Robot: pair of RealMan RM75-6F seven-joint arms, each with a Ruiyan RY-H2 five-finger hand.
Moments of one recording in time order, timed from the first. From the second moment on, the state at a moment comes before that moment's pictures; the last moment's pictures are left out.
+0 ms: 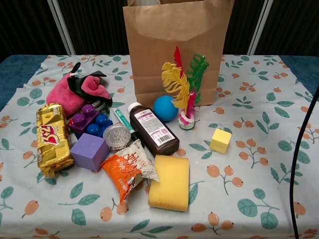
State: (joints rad) left arm -0.19 -1.23 0.02 -1.30 1.67 1.56 -0.36; right arm 0.97 -1.42 0.42 -1.74 -0.79 1.25 -0.68
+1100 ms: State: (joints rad) left arm -0.16 -1.23 0.03 -1.29 1.66 1.58 -0.34; right arm 0.63 -1.23 0.05 -2.09 -1.20 1.16 -0.54
